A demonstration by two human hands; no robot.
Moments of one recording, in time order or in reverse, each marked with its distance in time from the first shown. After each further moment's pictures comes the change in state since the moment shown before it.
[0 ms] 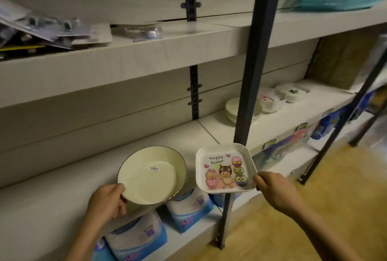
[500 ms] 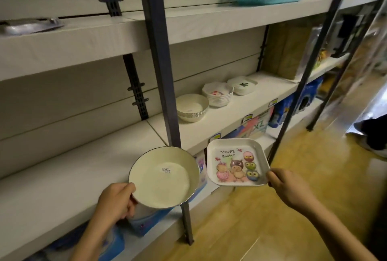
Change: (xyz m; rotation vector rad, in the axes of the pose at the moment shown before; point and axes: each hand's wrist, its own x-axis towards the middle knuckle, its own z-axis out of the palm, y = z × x) left_hand -0.071 0.092 0.161 0.075 -0.232 0.104; right_hand -0.036 0.182 -0.083 0.023 0.091 0.232
